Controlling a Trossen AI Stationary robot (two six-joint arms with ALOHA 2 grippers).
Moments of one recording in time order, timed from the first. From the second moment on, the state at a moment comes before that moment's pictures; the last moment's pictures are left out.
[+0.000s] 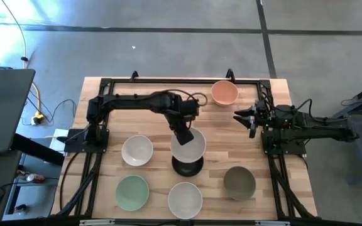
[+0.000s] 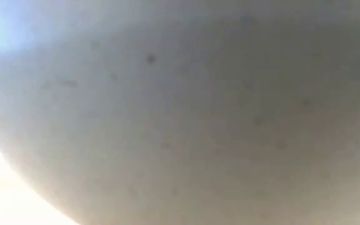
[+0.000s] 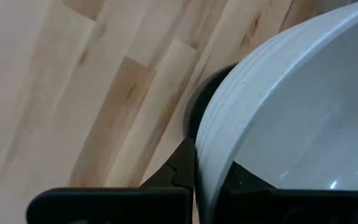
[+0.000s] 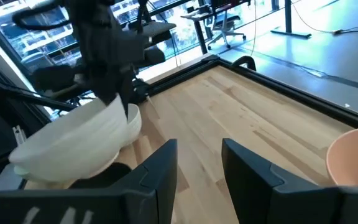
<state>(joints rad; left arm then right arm) 0.18 1.99 1.92 -1.22 0.20 -0.44 -0.05 0.37 0.43 -0.25 0.21 0.36</state>
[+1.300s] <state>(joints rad) 0.09 2.15 1.92 -1.19 0.20 -0.47 -0.05 0.36 0.43 -0.25 0.18 0.38</state>
